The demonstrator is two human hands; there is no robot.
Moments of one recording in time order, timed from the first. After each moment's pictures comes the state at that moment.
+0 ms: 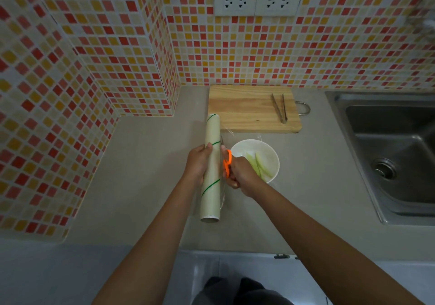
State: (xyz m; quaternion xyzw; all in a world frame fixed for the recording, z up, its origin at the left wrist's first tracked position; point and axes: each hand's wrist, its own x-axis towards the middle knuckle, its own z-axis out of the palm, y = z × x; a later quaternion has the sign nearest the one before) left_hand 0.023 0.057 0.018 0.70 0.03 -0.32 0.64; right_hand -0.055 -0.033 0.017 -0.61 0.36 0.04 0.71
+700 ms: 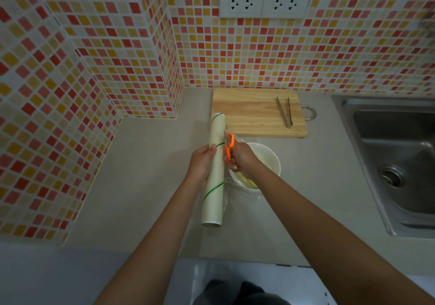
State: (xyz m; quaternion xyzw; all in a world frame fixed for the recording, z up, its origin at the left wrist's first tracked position) left_hand 0.027 0.052 0.028 0.70 0.00 -0.31 0.65; right_hand -0.008 -0.062 0.027 -0.60 0.34 0.04 0.72
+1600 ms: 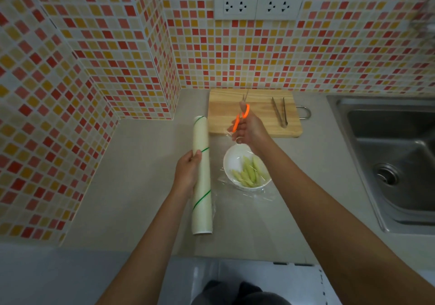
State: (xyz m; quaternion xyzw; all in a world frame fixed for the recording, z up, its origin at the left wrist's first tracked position) left_hand 0.023 0.079 0.015 0.74 0.02 -0.25 0.63; right_hand 0.010 -0.109 0.066 -0.55 0.35 -0.05 0.75
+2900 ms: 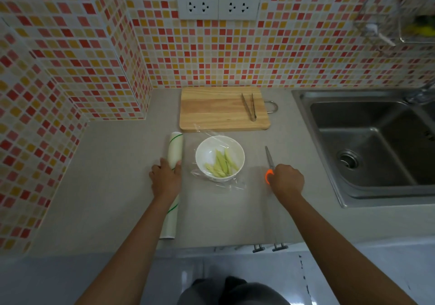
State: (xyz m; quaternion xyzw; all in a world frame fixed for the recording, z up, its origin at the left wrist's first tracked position) left_hand 0.001 0.074 -0.030 0.95 -0.04 -0.14 0.28; right_hand -0.177 -0.157 -0.014 -0.87 0.49 0.05 0.07
